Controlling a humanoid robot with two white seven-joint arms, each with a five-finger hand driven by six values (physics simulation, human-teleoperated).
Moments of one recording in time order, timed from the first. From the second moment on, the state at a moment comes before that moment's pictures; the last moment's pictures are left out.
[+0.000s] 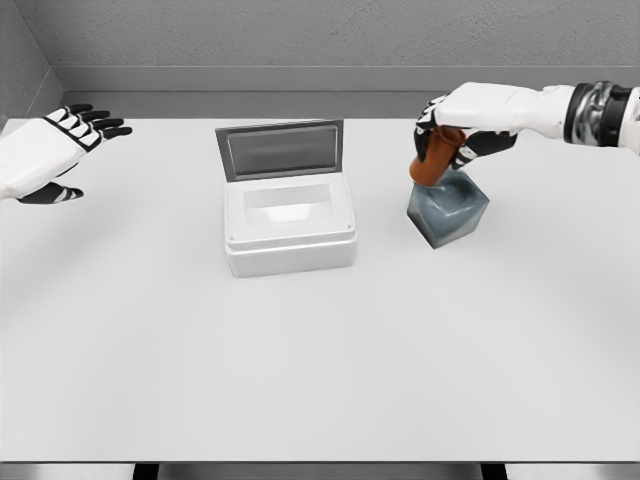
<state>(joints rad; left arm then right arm) -0.46 0.88 -0.42 -1.30 -0.68 -0.61 0.07 -1.00 -0.75 0.85 -1.32 0.14 -0.49 0.61</state>
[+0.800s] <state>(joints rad) -0.46 0.89 -0.42 -1.31 -0.68 -0.61 0.07 -1.01 -0.62 0.86 -1.41 0.14 -0.49 0.61</state>
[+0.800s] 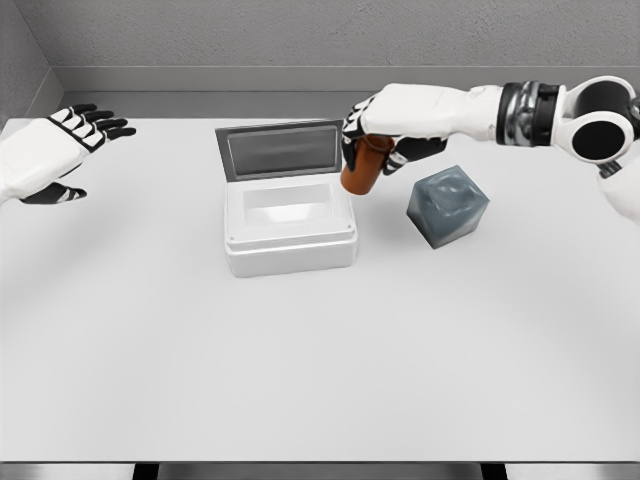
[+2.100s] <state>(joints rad) -0.62 0.71 -0.41 -1.21 -0.64 -0.61 -0.06 -0.82 -0.90 0.62 -1.54 0.13 -0.56 0.61</state>
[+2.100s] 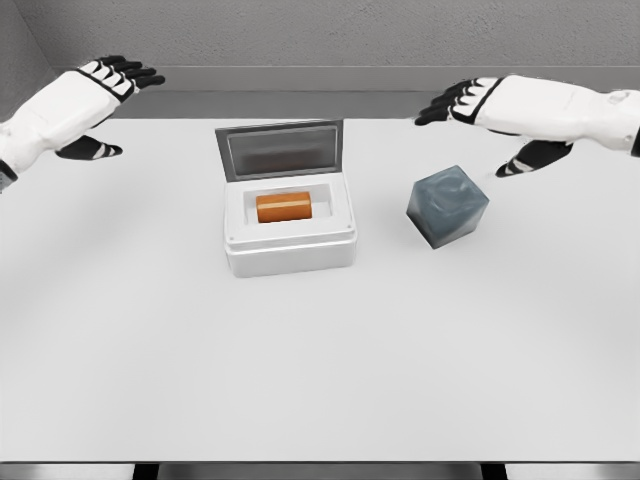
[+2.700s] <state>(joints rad) -0.75 0.56 -0.45 -1.01 -0.32 -0.61 -0.61 -0.80 -0.93 0.58 -1.56 0.13 -0.58 0.61</state>
